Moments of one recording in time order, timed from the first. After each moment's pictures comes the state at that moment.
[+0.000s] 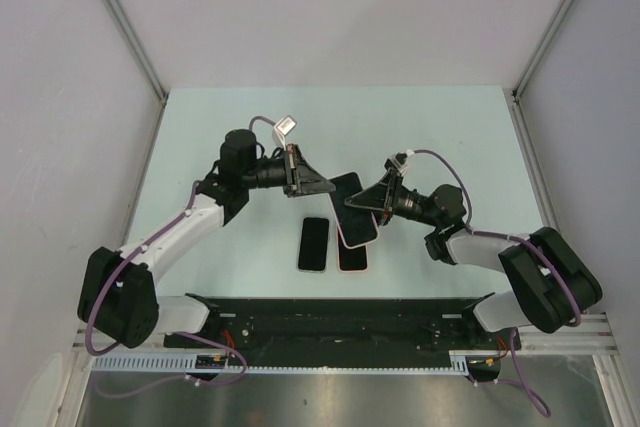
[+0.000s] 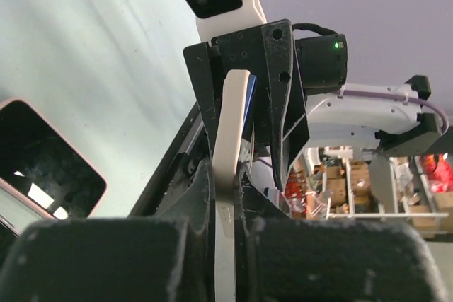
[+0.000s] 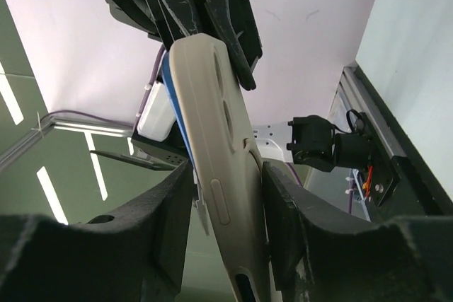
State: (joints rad) left arm -0.44 1.29 0.86 0.16 0.88 -0.95; right arm 0.52 1.41 0.43 1.23 -0.80 1.70
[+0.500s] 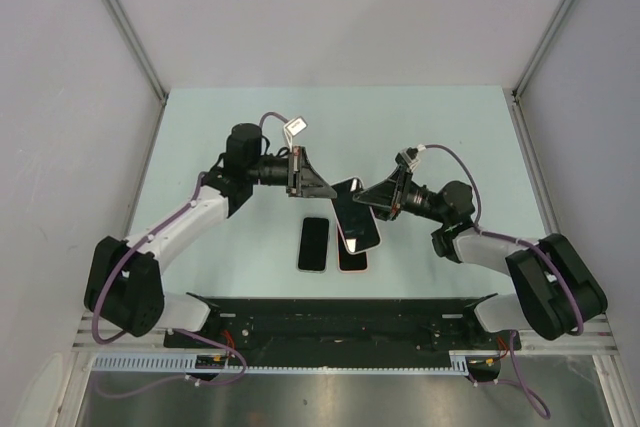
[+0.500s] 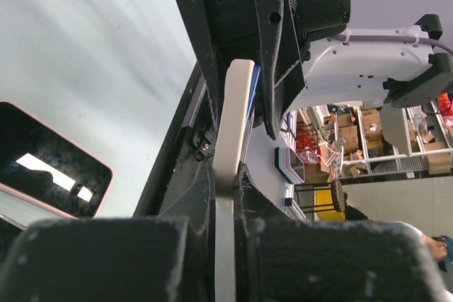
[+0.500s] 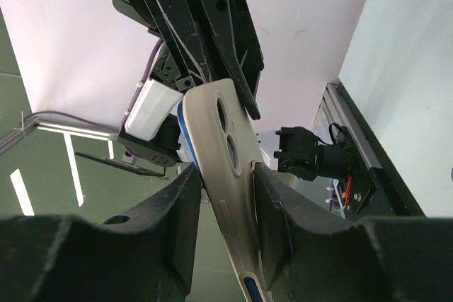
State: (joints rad) left arm -0.44 1.36 0.94 0.06 1.04 -0.75; right arm 0.44 1.36 0.43 1.20 -0.84 1.63
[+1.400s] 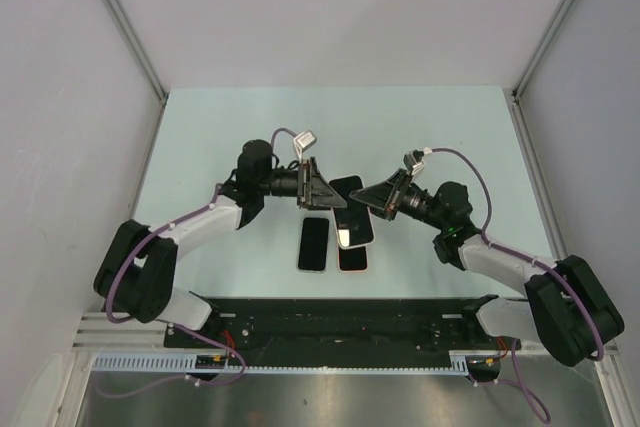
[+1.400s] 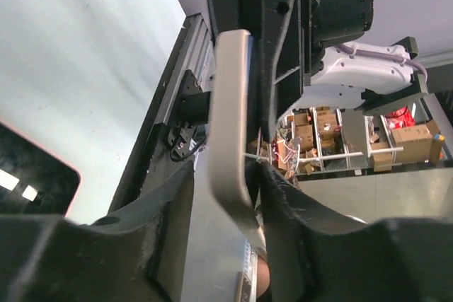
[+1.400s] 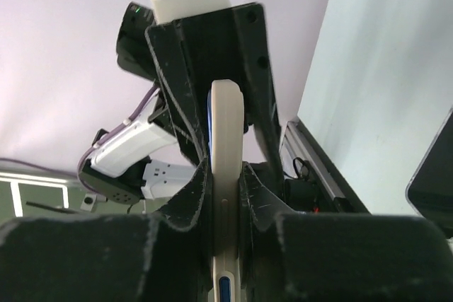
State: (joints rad) left arm -0.49 1.43 0.79 0.39 1.05 -0.99; right arm 0.50 1.22 0.43 0.91 -0.62 1.45
